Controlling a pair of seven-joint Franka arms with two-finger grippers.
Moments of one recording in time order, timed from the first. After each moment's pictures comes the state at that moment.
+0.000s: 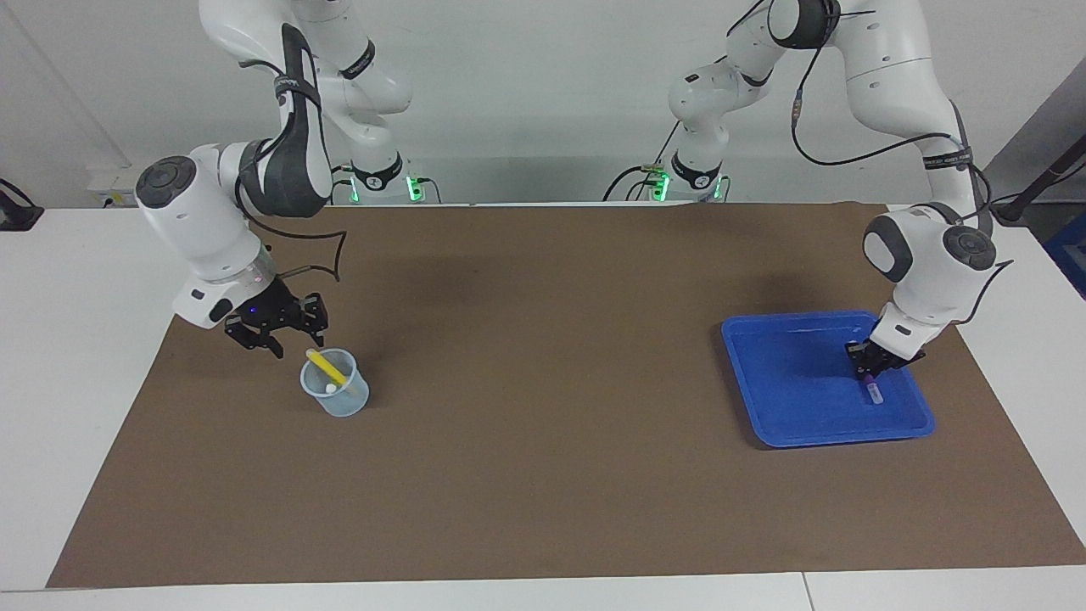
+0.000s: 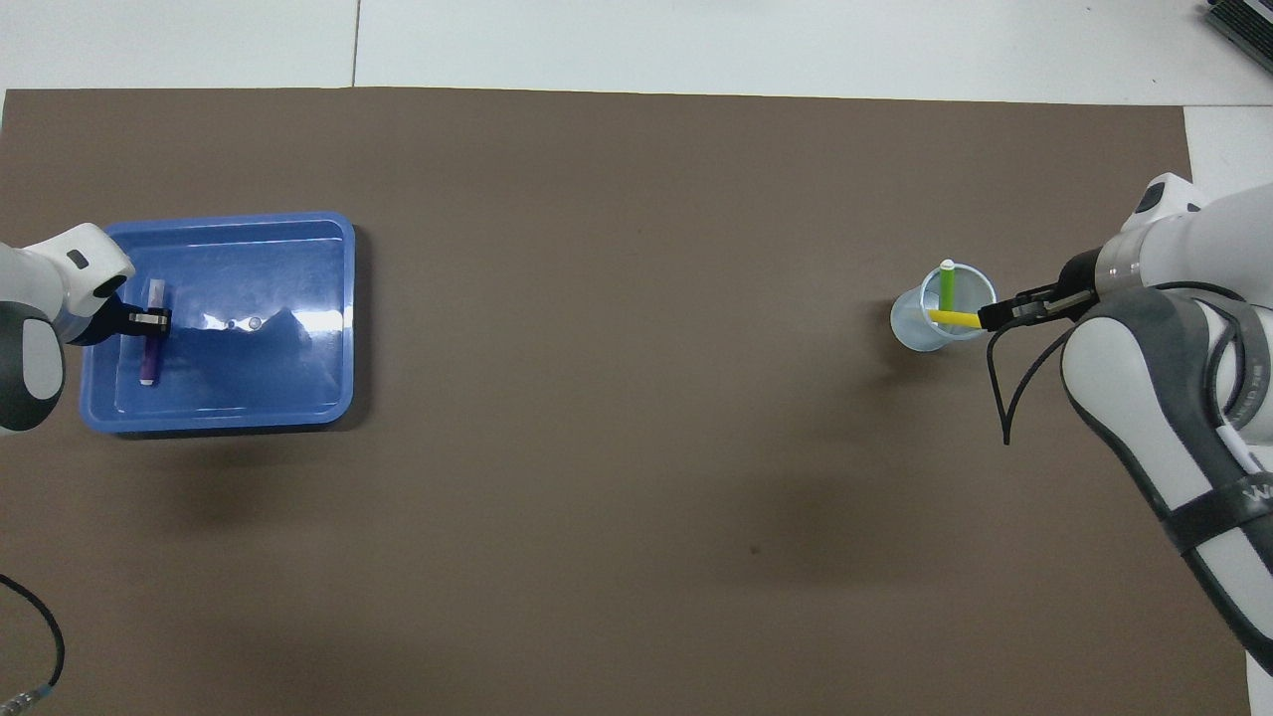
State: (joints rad) left arm 0.36 0.38 -0.15 -1.93 0.16 2.39 0.22; right arm -0.12 0.15 0.07 -1.94 0.09 2.15 -0.35
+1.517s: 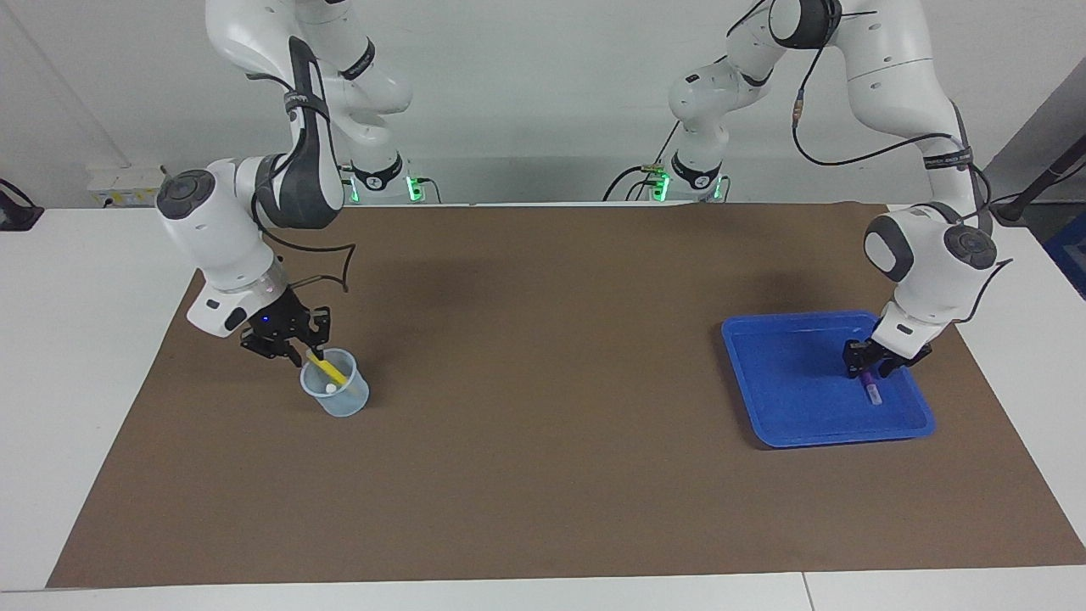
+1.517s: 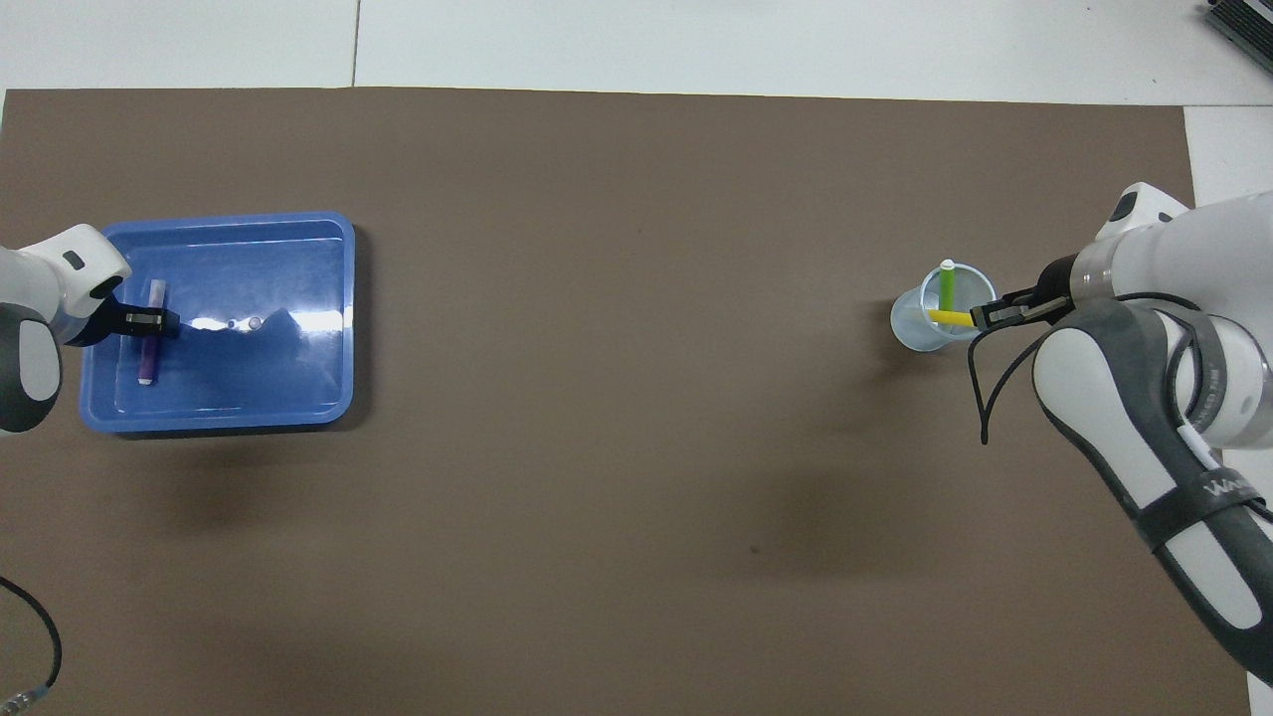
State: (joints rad) left arm 0.36 0.38 -0.15 -1.93 0.16 2.40 0.22; right arm -0.11 0.17 0.08 -1.97 0.09 2.22 -0.36
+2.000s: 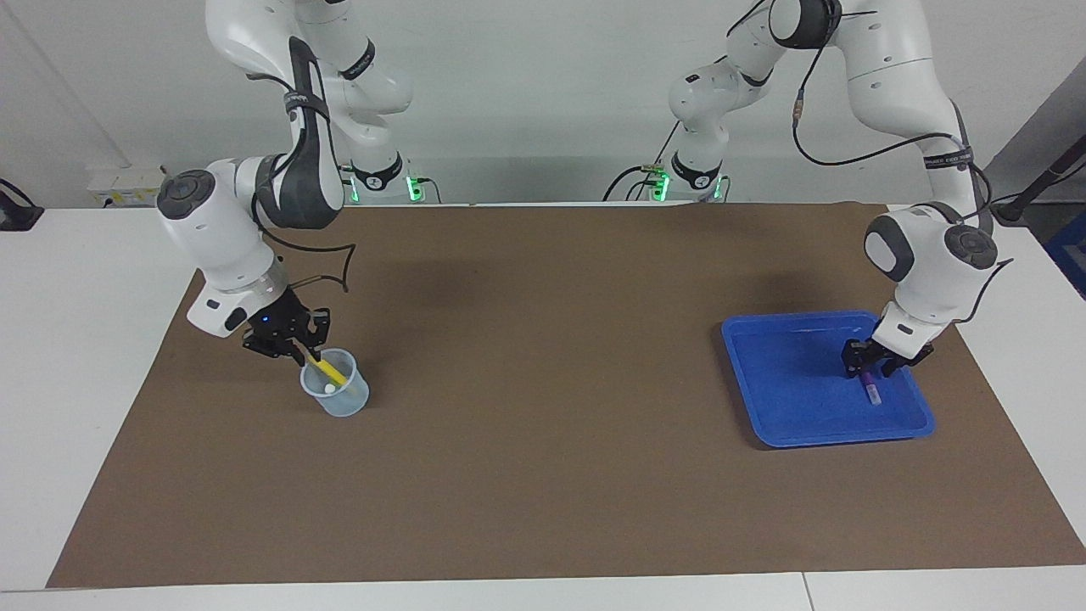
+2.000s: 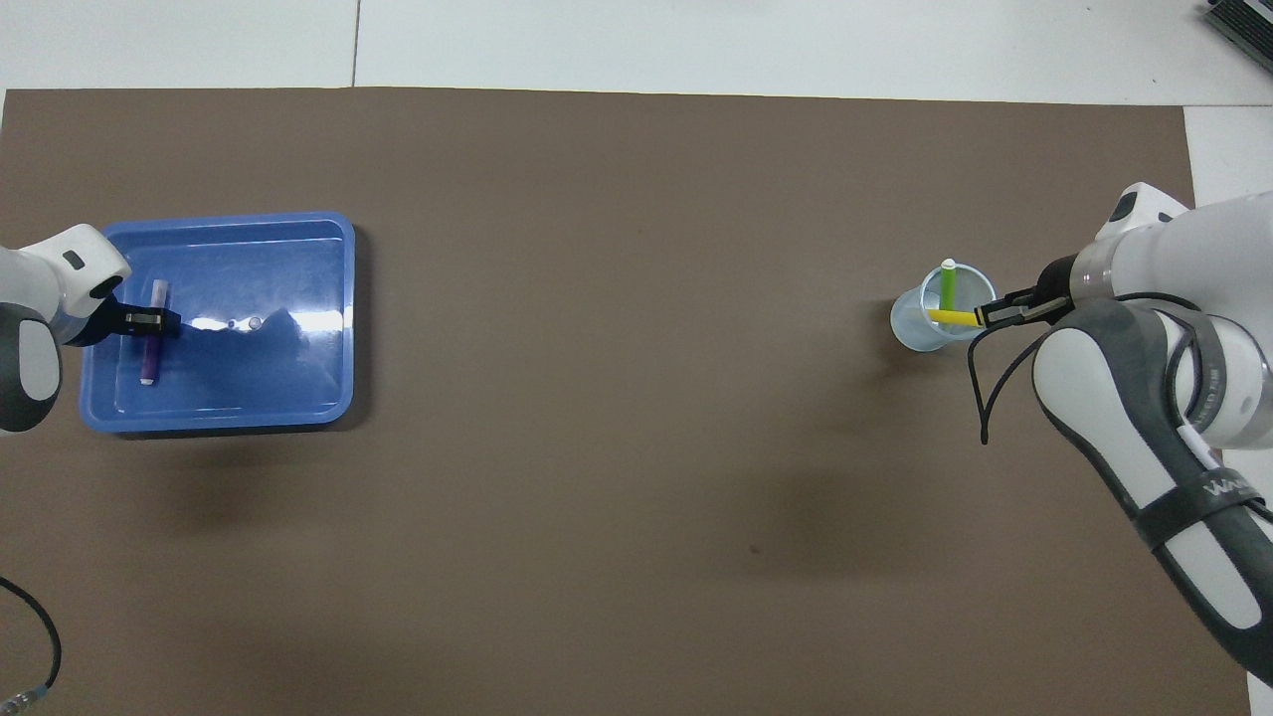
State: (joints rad) left arm 0.36 0.38 -0.15 -1.92 0.16 2.39 0.22; right arm -0.11 0.17 0.08 -1.97 0.09 2.22 -0.36
